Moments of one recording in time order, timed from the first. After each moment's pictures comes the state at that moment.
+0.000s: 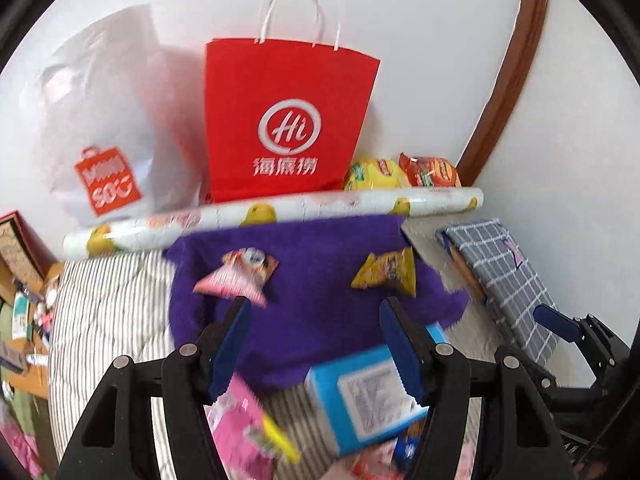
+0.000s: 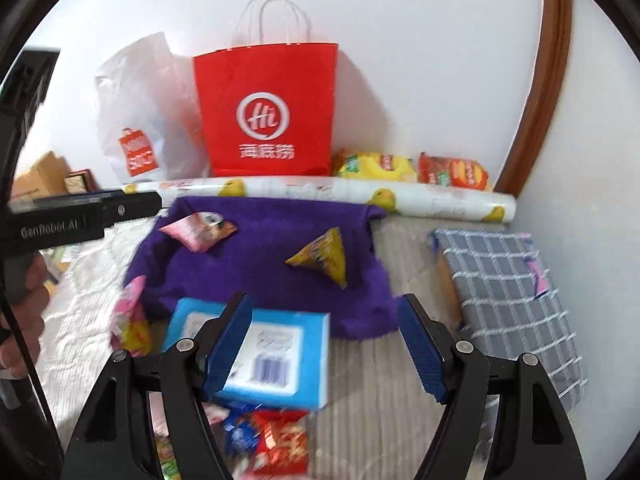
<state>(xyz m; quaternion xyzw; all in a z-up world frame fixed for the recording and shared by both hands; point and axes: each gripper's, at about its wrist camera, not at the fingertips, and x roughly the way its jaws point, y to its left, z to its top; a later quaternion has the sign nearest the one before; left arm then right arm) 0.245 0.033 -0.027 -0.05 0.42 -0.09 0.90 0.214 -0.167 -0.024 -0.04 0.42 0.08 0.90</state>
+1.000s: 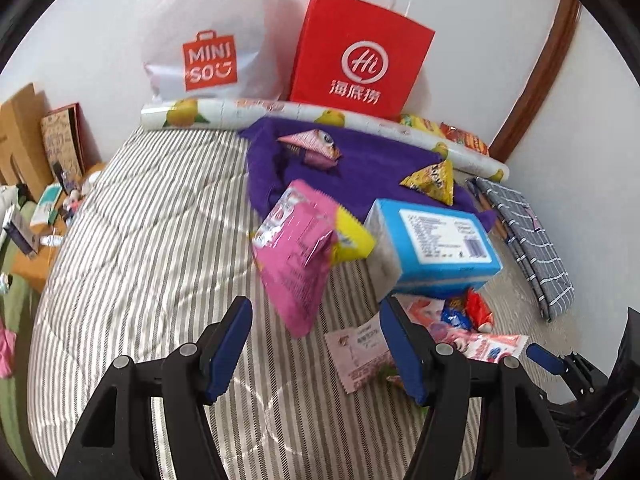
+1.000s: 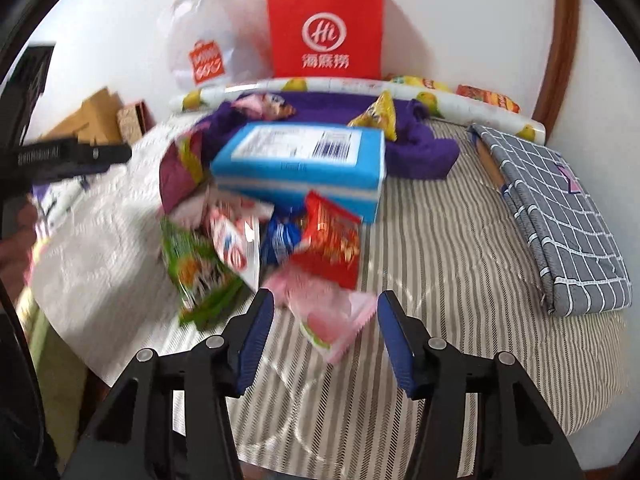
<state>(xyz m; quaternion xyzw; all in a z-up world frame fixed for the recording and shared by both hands) 0.103 0.079 -0.102 -0.11 0.44 -0.02 0.89 0.075 -0.184 -0.114 -0.06 0.45 0.15 0.88</state>
